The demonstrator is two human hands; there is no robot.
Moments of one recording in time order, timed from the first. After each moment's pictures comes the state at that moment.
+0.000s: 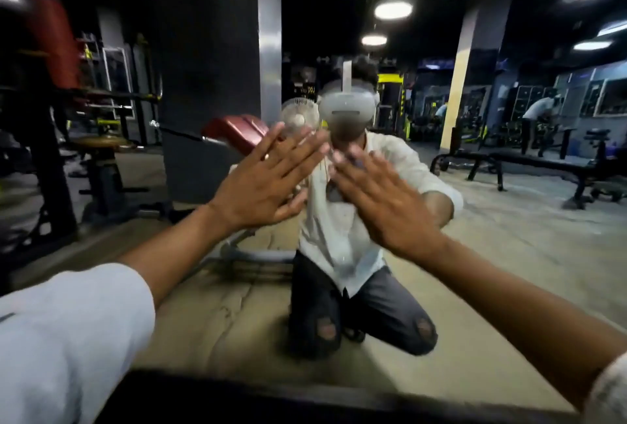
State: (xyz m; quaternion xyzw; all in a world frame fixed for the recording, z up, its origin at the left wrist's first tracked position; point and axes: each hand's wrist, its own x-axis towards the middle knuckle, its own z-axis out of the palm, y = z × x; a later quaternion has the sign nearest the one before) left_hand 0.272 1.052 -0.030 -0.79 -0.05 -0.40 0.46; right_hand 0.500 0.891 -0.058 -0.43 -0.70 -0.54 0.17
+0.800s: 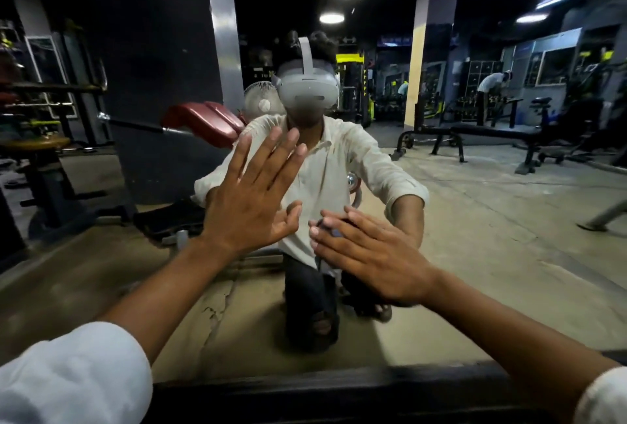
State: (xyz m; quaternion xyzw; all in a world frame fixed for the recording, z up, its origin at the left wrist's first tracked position) left_hand 0.278 1.052 -0.089 -0.78 -0.11 -0.46 0.40; right_hand 0.500 0.873 -0.158 -0.47 -0.73 -0.49 0.03
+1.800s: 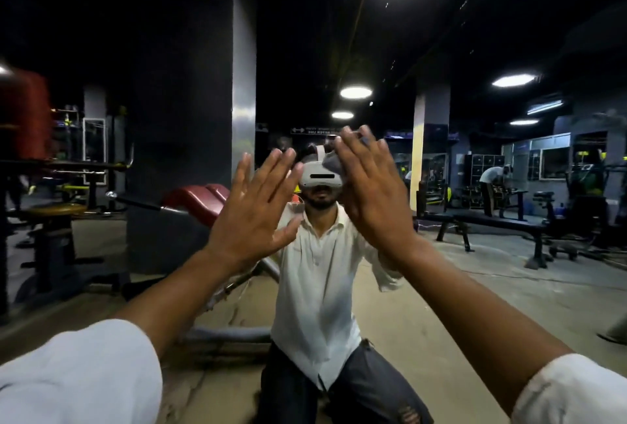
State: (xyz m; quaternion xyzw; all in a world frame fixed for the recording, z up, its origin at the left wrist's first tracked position) left_hand 0.368 0.999 0.028 -0.75 -0.15 -0.48 0.43; right_hand 0.568 0.848 0.060 -0.49 -0.59 -0.55 0.34
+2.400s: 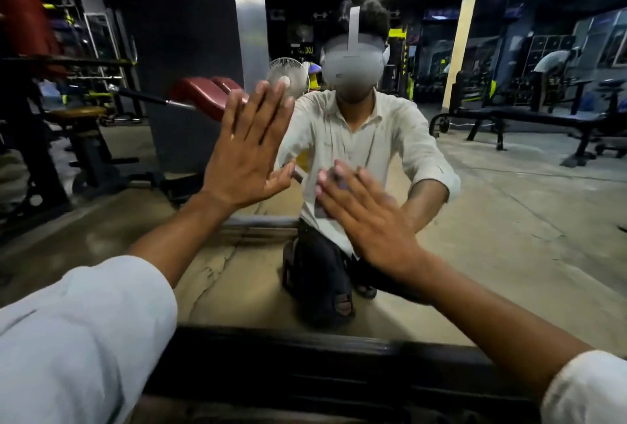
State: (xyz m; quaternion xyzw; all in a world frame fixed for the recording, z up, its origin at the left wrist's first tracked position) left_hand 0.384 0.977 -0.075 -0.76 -0.18 -0.45 0.43; right_hand 0.610 0.818 -0.160 -0.46 -0.72 -0.48 0.18
